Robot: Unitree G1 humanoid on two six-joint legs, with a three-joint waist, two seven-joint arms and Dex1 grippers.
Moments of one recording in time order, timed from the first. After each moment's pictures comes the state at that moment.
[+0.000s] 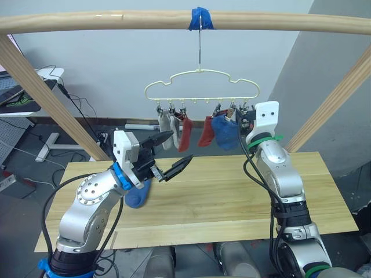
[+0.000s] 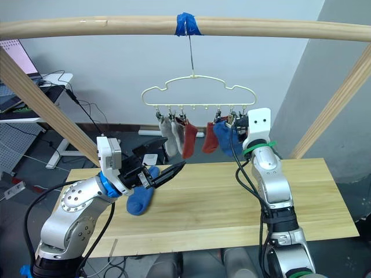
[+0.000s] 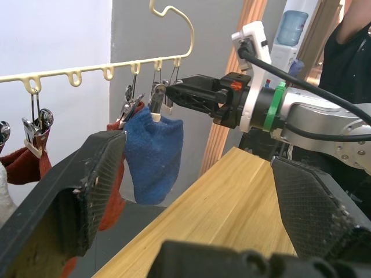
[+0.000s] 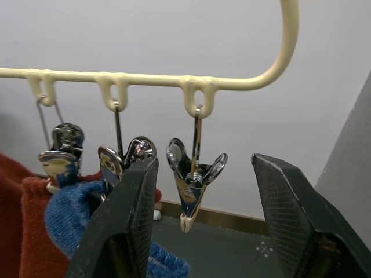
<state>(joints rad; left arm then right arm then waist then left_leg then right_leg) -0.11 0.51 0.04 -0.46 -0.53 0.29 -0.70 -0.52 -0.13 0.01 -0.03 0.05 0.35 0.01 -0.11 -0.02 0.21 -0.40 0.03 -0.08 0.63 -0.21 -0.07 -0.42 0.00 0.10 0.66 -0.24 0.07</state>
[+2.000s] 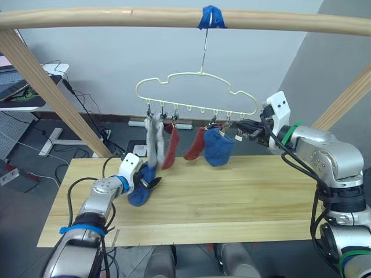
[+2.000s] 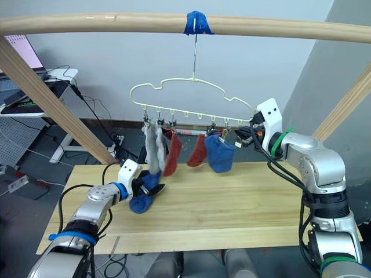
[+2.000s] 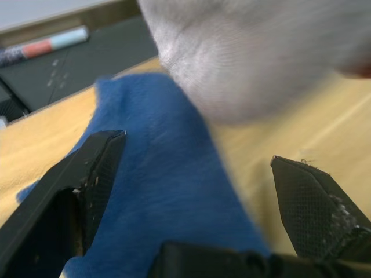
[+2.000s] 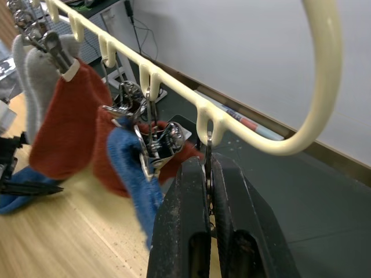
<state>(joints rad) -0.49 0.51 -0.08 0.90 -0.02 -0.12 -0.72 -0.63 -0.53 -0.04 -0.18 0.44 0.95 0.57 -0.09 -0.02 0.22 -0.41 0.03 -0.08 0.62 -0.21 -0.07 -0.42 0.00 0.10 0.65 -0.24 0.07</state>
